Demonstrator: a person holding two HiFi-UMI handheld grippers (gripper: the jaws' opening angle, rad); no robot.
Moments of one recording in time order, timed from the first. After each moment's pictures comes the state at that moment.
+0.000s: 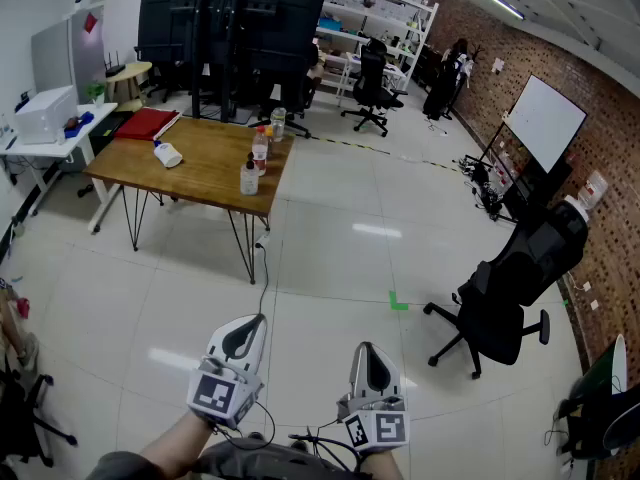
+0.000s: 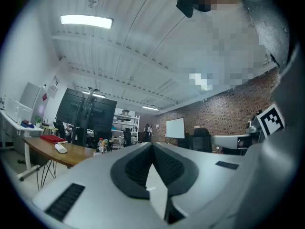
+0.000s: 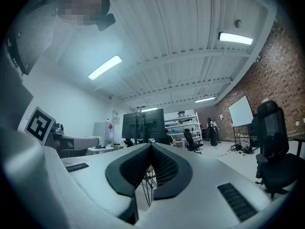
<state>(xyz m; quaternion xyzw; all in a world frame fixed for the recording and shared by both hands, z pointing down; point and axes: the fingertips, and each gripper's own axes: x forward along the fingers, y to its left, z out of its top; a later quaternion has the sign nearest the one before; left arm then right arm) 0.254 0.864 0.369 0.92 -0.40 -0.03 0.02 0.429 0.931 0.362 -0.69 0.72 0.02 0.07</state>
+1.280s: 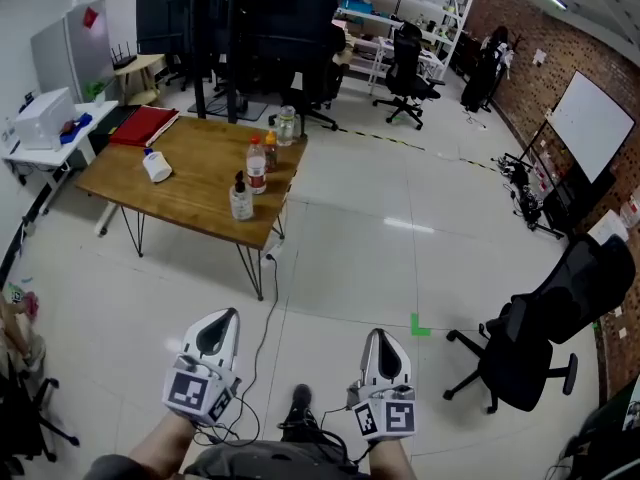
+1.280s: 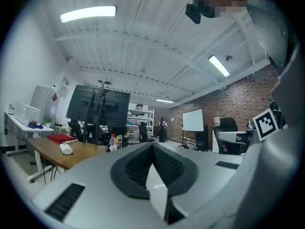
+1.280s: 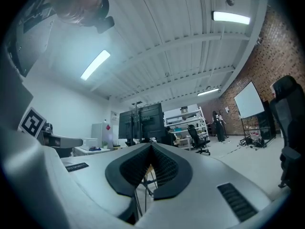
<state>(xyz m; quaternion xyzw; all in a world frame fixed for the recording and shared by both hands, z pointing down) 0.344 0.550 0.414 0.88 -0.48 0.00 0.02 0.592 0.590 0.412 -0.66 0.74 0.00 0.10</state>
